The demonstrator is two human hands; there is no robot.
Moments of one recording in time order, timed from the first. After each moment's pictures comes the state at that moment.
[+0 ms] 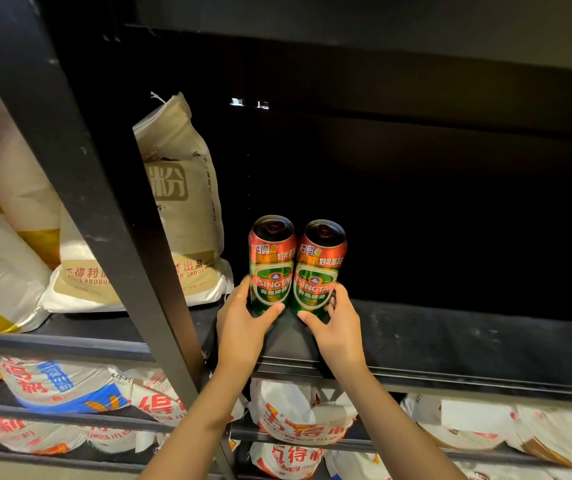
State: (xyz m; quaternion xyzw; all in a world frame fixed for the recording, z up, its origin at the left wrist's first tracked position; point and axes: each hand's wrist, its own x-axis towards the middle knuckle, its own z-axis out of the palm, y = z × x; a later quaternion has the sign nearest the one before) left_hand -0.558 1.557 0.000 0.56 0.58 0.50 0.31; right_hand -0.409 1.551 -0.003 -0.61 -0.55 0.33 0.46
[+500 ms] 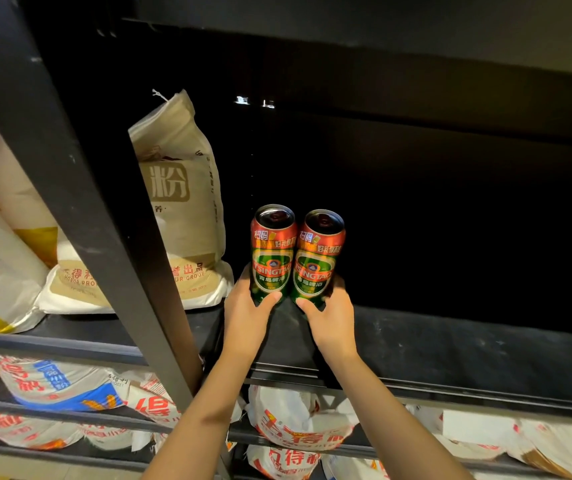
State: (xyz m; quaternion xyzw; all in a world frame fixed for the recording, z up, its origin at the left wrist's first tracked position) left_hand -0.554 1.589 -0.005 0.54 0.58 0.51 0.35; right_hand -0.418 1.586 -0.008 -0.67 -0.51 0.30 0.44
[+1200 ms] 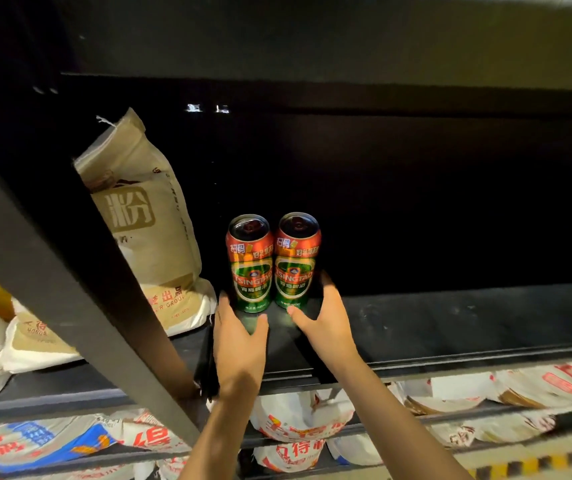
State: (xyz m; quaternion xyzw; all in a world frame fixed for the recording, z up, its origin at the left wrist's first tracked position) left_hand -0.551 1.562 0.007 0.51 0.66 0.42 0.35; right_hand -0.417 1.558 0.021 -0.68 -0.52 0.31 0.42
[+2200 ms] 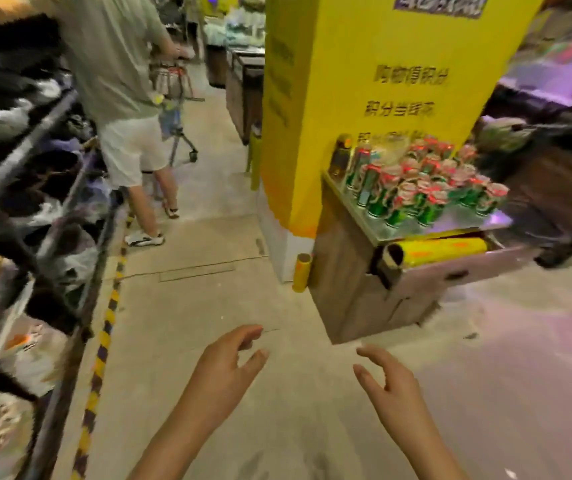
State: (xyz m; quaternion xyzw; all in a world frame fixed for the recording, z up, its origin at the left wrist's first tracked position) left_hand -0.287 0.880 0.035 0.87 -0.18 -0.11 0.46; right_hand -0.396 0.659 0.005 -0.88 0.23 -0.08 0.40
